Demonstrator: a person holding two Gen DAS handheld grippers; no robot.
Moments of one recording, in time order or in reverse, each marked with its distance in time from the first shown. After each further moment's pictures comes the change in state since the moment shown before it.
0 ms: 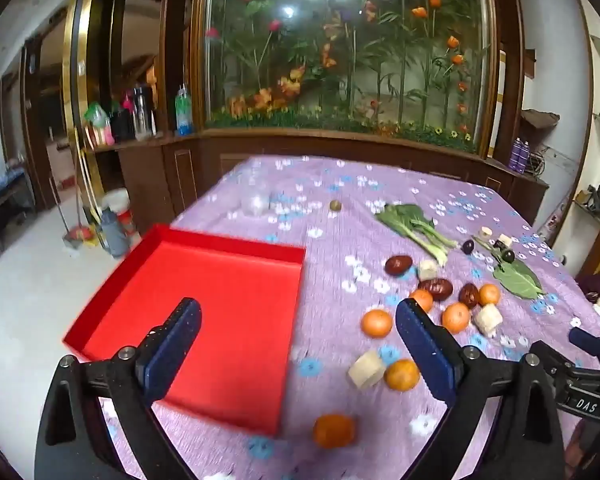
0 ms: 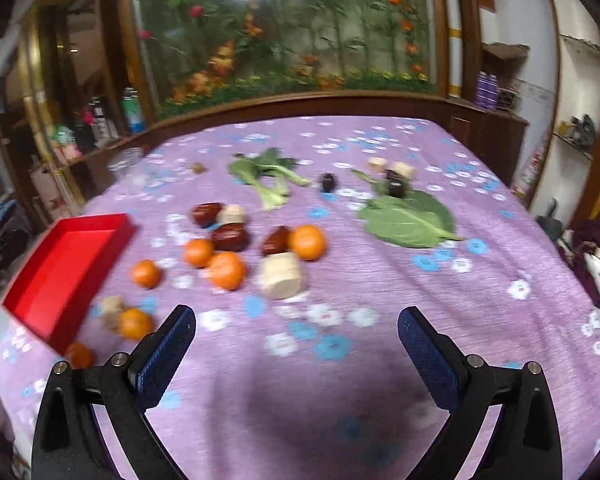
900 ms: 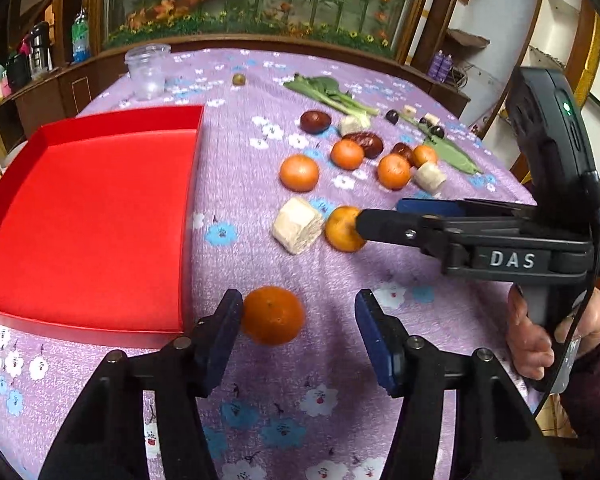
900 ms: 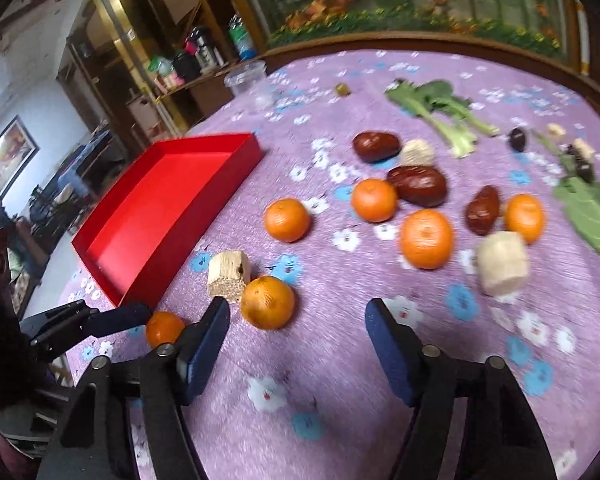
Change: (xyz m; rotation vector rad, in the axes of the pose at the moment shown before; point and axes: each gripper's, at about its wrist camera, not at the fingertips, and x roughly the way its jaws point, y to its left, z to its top) left arm 0.055 -0.023 -0.079 0.098 0.336 -0.347; right arm 0.081 0.084 0.002 -0.140 0.272 0.414
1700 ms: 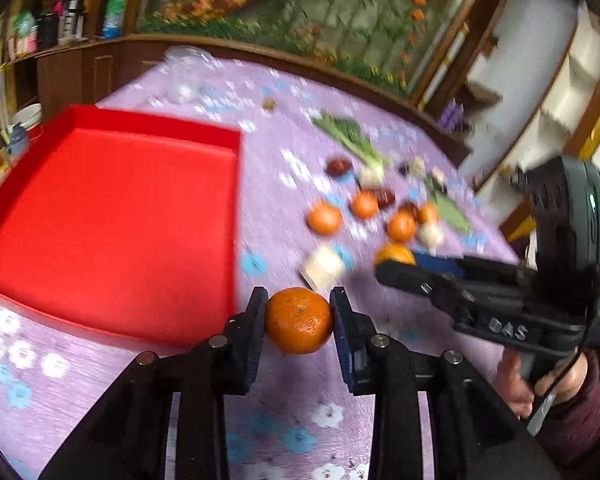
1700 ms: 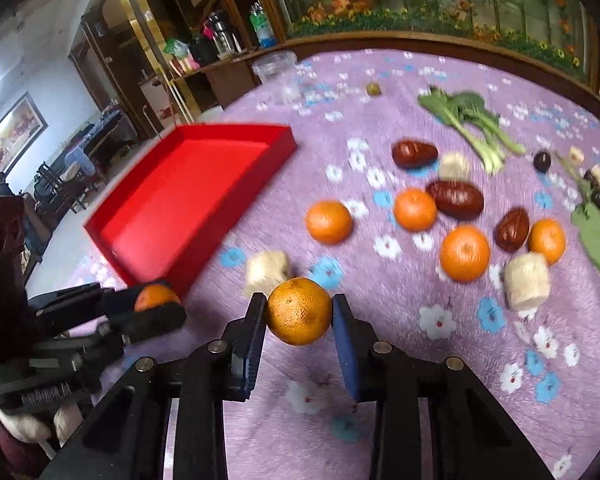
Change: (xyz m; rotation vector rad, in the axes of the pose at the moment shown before) left arm -0.039 0.046 0.011 -0.201 -0.125 -0.078; right arm -0.014 0.035 0.008 -0.071 0.011 0.005
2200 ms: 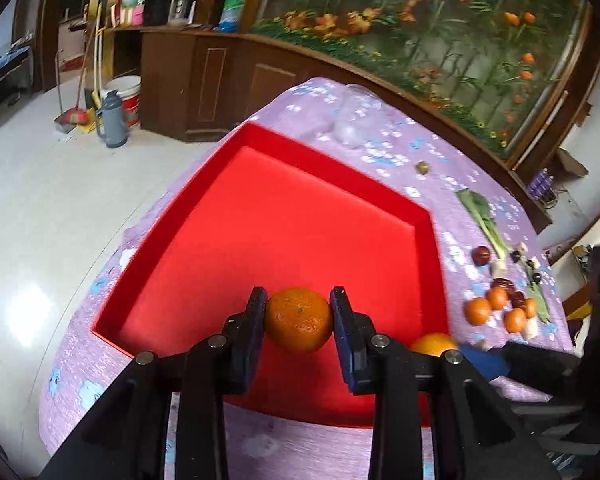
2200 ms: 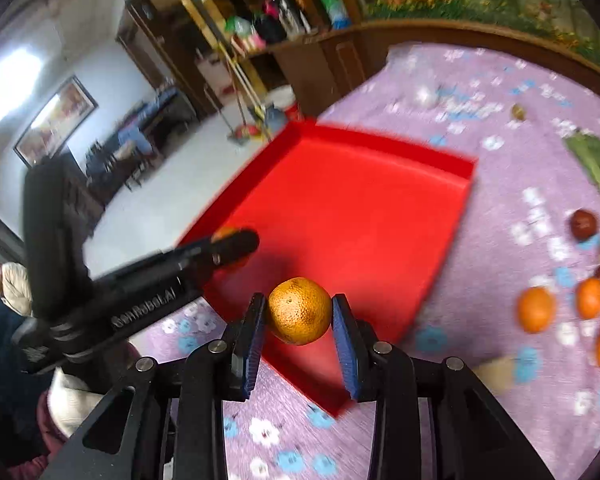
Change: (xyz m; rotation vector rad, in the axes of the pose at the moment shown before) left arm -0.016 0.129 0.039 -0.234 -0.046 0.258; right arm 0.079 0.121 0.061 -0.063 0.117 0.203
